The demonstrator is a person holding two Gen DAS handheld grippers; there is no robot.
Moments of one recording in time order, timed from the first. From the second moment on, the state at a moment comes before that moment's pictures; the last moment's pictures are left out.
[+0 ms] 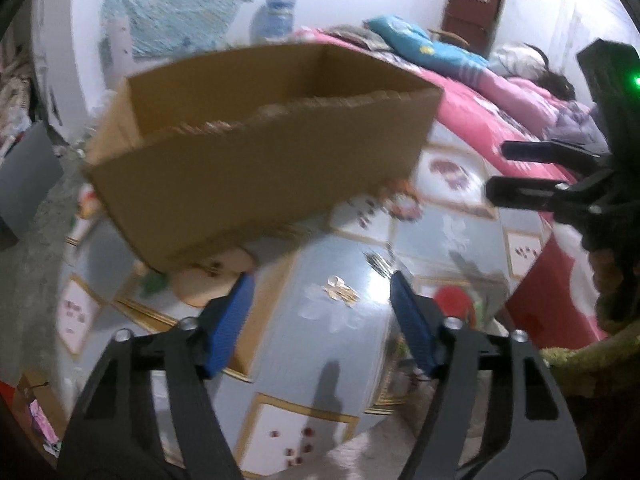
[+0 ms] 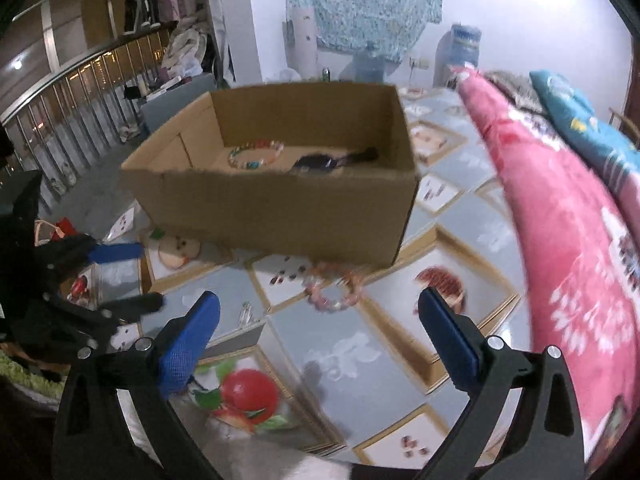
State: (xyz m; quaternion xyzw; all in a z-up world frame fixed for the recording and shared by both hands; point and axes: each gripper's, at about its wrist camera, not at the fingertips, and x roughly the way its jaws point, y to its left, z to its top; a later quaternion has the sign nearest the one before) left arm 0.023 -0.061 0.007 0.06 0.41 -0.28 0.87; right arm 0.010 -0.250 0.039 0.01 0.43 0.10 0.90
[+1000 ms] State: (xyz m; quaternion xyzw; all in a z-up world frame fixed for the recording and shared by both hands) left arm 0.030 -0.120 -0.031 0.16 0.43 -0.28 0.84; right arm 0.016 -0.248 0.003 0.09 0.45 0.12 0.88
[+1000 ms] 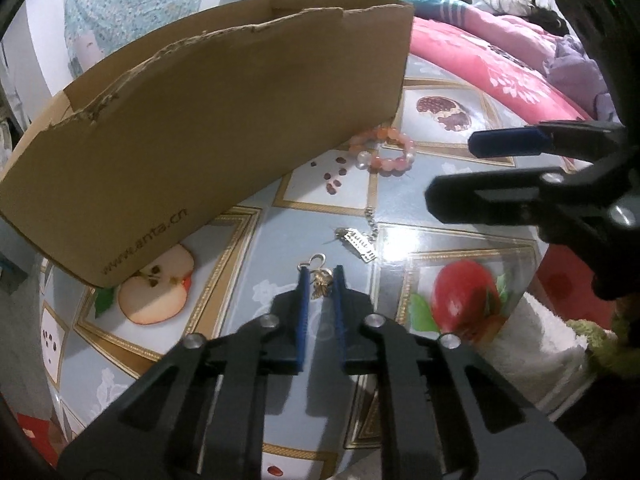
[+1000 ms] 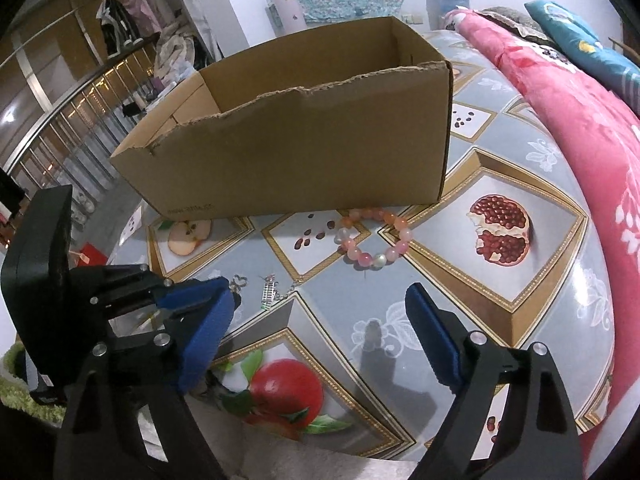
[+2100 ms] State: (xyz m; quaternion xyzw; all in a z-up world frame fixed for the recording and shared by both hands) left arm 0.040 -0.066 -0.026 0.10 0.45 -0.23 0.86; right arm 0.012 -0.179 -0.010 0.01 0.45 0.24 0.86
